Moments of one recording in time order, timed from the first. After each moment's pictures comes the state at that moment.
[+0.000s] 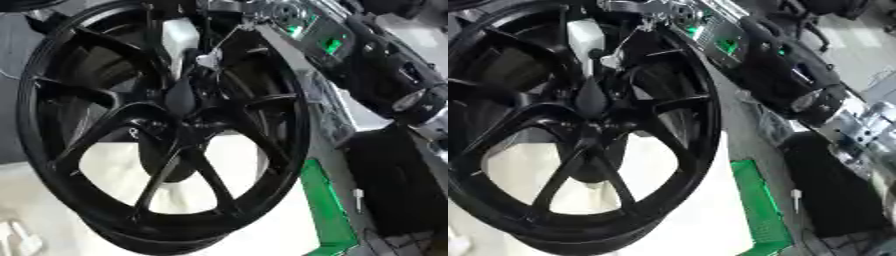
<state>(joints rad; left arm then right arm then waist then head) -0.17 0.39 0.12 -1.92 0.32 0.01 0.14 -0.55 -0.93 0.21 -1.79 0.34 -0.01 0.52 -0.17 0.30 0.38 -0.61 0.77</state>
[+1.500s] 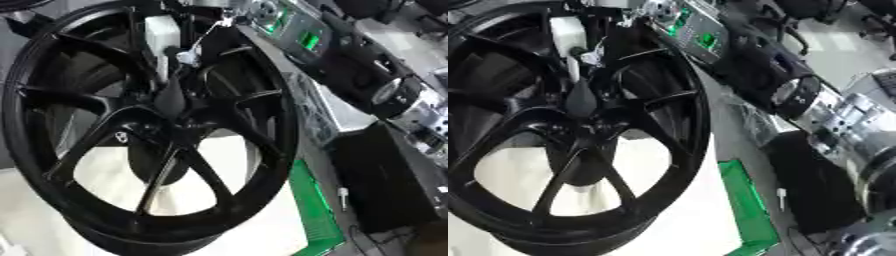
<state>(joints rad) -0.16 0.39 0.12 -1.91 0.31 0.02 0.14 -0.54 -0.94 0.21 -1.75 0.15 0.10 0.48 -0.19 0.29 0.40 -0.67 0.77</state>
